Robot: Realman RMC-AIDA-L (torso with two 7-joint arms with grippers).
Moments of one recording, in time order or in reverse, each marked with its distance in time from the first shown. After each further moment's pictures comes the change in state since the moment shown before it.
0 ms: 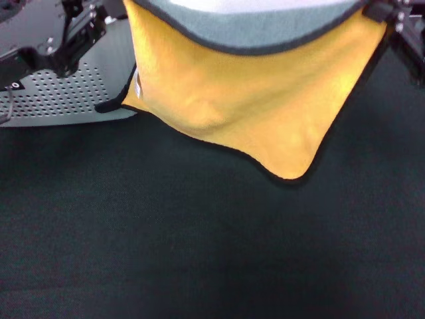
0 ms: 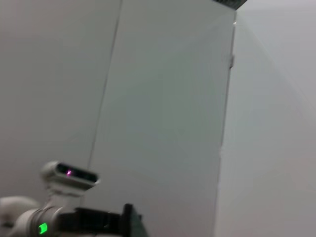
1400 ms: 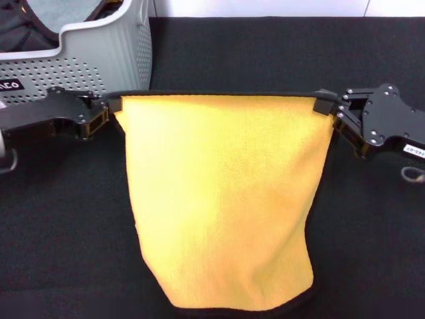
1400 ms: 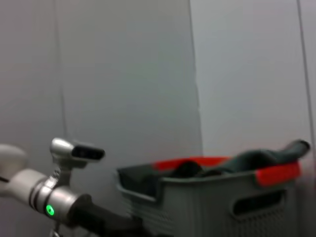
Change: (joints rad) left arm -0.027 -0.003 -0.105 -0.078 0.511 -0.361 -0.034; right arm 0.016 0.045 -0.045 0.243 -0.121 0.124 0.006
